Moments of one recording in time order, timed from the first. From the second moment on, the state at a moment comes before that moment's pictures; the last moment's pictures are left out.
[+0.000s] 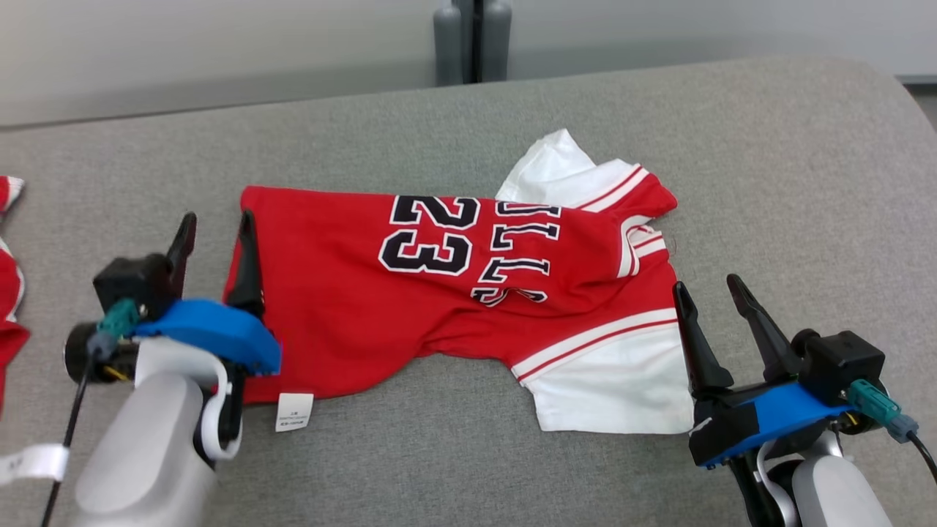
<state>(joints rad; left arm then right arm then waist) -0.52 0.31 -0.39 0.56 -0.58 0.07 -0.20 -0.18 -0.05 0.05 0.14 0.20 0.13 -0.09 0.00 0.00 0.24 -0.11</state>
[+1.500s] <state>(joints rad) -0.03 0.27 -0.25 0.28 -0.47 0.07 -0.24 -0.01 -0.05 -0.03 0.13 0.21 0.13 -0.04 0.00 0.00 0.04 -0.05</state>
